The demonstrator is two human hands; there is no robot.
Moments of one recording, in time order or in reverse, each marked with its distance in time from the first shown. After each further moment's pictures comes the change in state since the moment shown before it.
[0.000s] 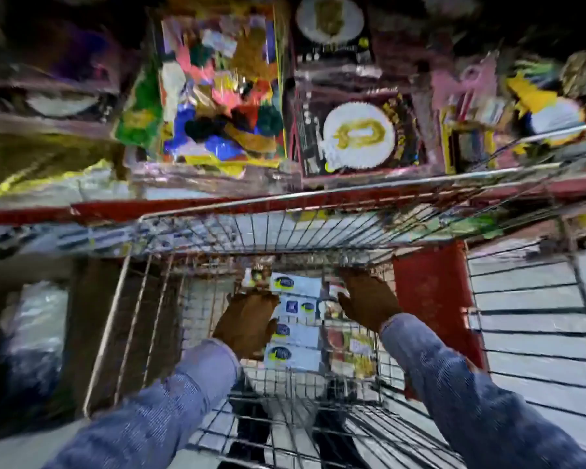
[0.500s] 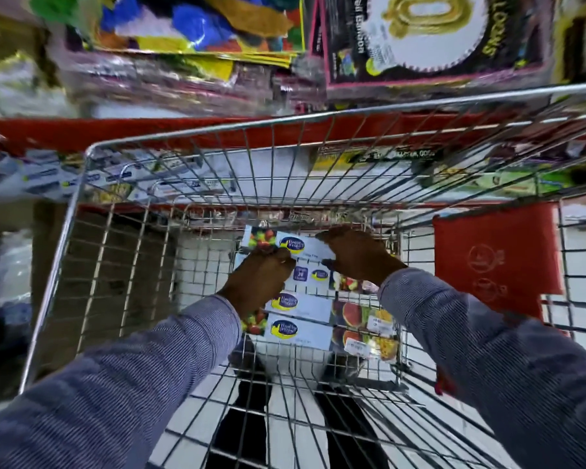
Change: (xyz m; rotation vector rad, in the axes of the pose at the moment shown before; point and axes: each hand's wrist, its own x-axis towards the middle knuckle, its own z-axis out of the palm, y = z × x) left_hand 0.079 -0.039 0.087 0.407 -0.048 0.206; right_hand 0.113 0.021 0.101 -0.093 -0.160 -0.252
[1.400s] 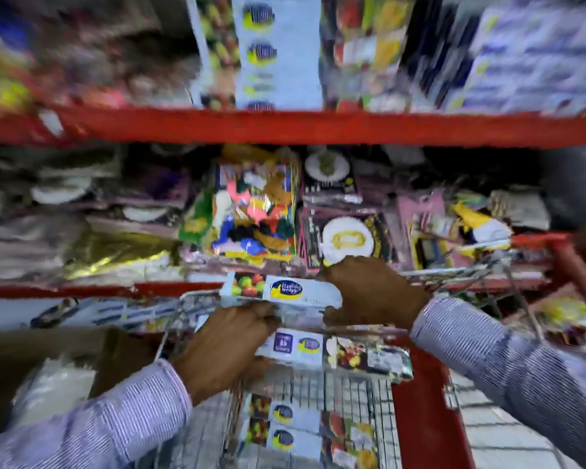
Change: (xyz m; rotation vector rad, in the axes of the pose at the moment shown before) left_hand -0.180 0.007 -0.268 0.020 0.377 -0.031; right_hand -0.189 -0.117 -0.296 -0.323 0.365 -0.130
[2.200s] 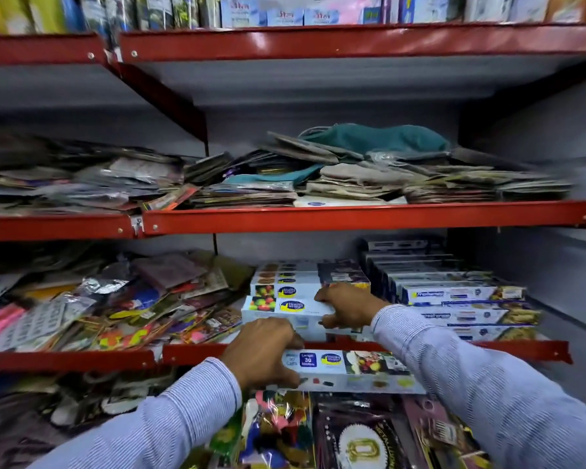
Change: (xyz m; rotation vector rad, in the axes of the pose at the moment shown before) left_hand 0.011 -0.014 -0.298 0.096 0.352 -0.140; right_hand 0.033 0.019 -0.300 -0.067 0.313 0.156
